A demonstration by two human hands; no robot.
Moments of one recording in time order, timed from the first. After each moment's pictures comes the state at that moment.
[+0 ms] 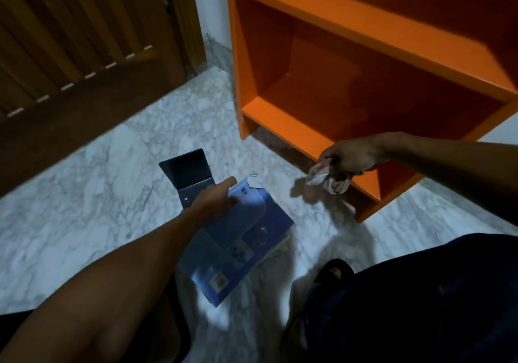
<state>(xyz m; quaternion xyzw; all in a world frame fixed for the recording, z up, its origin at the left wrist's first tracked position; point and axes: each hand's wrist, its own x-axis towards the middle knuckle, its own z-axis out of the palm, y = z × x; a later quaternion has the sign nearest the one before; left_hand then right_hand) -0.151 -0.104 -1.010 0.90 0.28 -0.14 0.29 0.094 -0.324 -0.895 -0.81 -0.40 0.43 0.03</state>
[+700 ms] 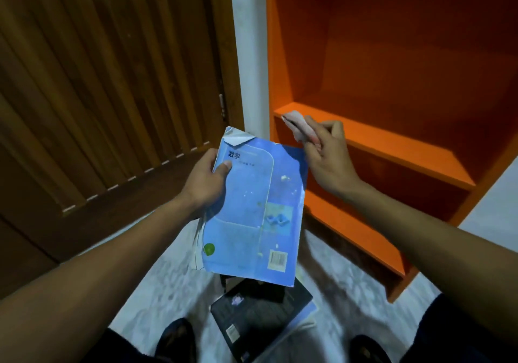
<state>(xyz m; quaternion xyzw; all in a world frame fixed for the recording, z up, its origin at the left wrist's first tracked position) -0.195 -0.081 -0.750 0.75 0.27 0.26 0.55 -0.003 -0.246 -0.747 -0.75 -0.44 -0.06 0.49</state>
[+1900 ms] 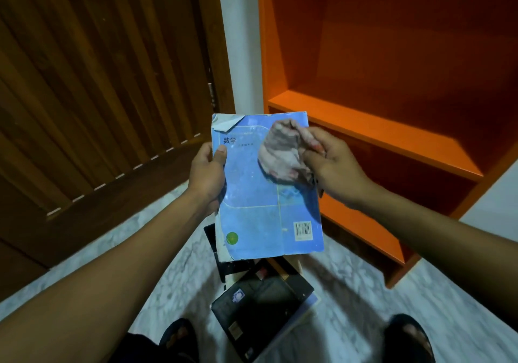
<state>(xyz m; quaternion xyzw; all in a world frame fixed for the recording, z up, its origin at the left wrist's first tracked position) -0.162 -0.079 -0.758 0.58 0.29 0.30 0.70 -0.039 -0.264 -0.730 -0.65 -0.44 0.14 0.60</state>
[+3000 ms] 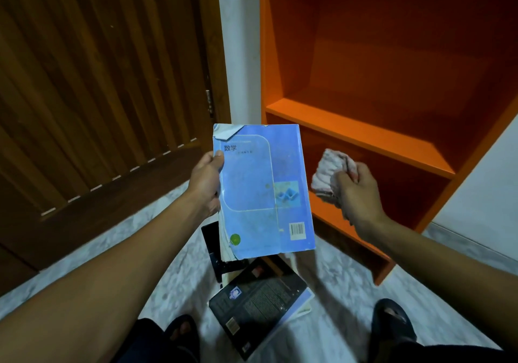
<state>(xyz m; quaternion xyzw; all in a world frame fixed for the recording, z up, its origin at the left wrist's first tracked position) -0.183 -0.080 -0.760 0.49 0.30 0.26 0.78 -0.058 -0.317 -0.770 -0.71 -0.19 0.10 0.67</state>
